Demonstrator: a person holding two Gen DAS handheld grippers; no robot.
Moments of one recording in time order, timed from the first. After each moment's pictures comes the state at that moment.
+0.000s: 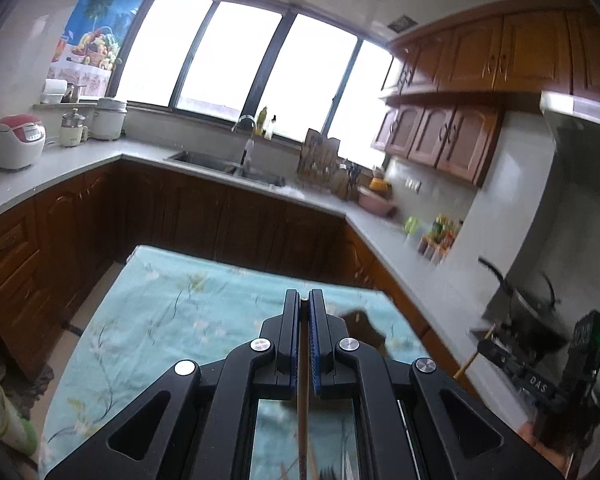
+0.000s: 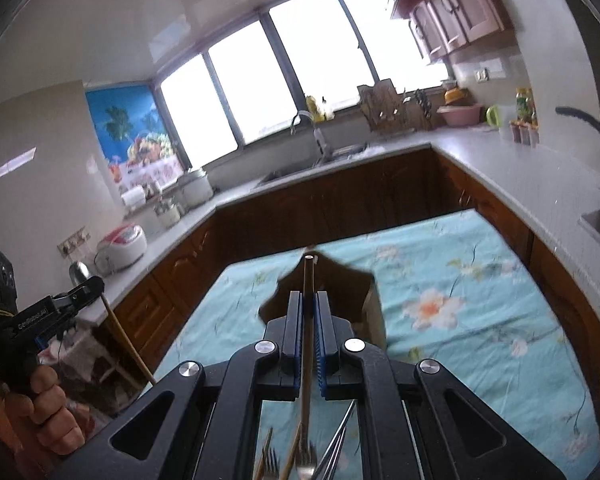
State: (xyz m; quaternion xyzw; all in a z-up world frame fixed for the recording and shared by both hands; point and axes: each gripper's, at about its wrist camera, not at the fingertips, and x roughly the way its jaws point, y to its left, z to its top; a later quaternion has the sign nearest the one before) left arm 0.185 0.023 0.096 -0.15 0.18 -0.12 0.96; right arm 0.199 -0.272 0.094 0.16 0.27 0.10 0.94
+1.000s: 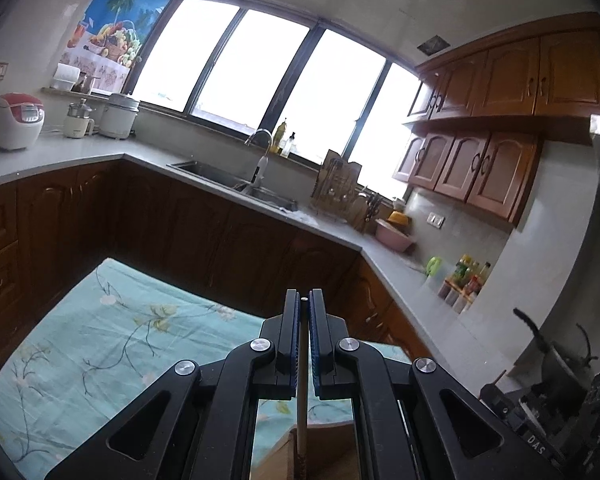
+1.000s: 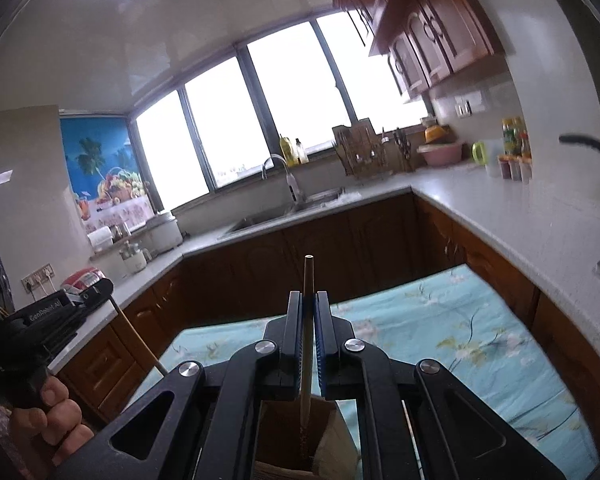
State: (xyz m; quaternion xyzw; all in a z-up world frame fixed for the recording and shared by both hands) left arm 0.365 -0.051 -0.058 -0.19 0.15 -0.09 0.97; right arm 0.309 -0.290 0.052 0.16 0.22 0.05 0.96
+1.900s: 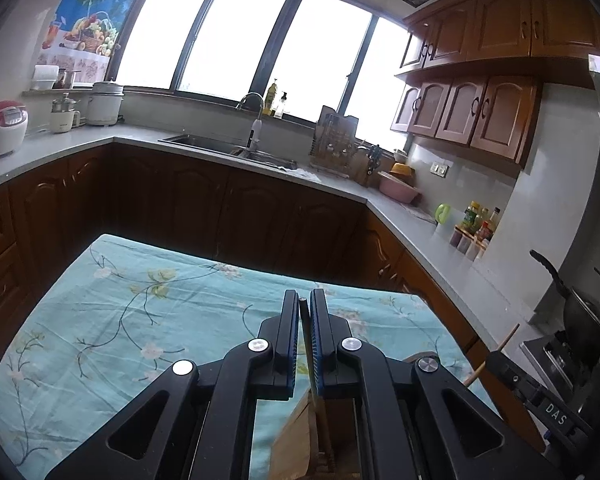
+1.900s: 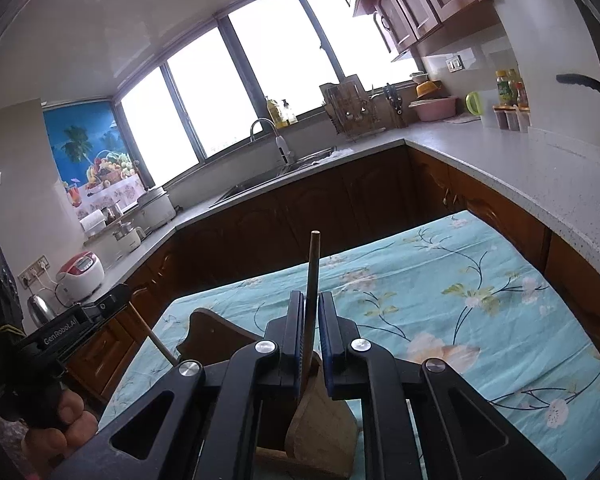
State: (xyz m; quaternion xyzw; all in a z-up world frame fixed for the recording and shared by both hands) left arm 0.378 -0.047 -0.020 -0.14 0.20 -0.10 0.96; right arm 0.322 -0.291 0.011 0.18 0.28 0.06 0.94
